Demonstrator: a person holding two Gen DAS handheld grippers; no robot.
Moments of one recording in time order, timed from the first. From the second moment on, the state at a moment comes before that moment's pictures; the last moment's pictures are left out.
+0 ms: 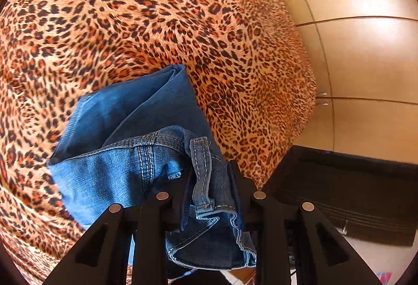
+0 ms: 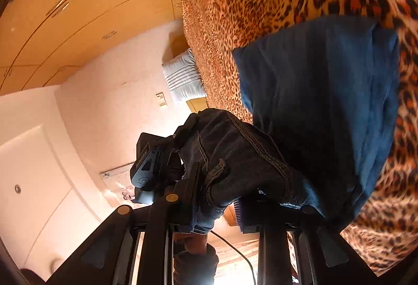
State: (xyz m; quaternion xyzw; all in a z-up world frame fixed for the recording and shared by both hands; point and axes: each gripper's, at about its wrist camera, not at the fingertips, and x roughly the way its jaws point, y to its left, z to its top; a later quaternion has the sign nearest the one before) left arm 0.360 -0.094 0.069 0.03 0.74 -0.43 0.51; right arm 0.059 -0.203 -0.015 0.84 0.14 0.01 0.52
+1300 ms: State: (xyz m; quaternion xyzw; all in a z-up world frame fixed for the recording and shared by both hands) left arm 0.315 0.035 0.028 -0.19 0.69 -0.11 0.69; right arm 0.270 -0.306 0.047 0.35 0.53 0.16 0.76
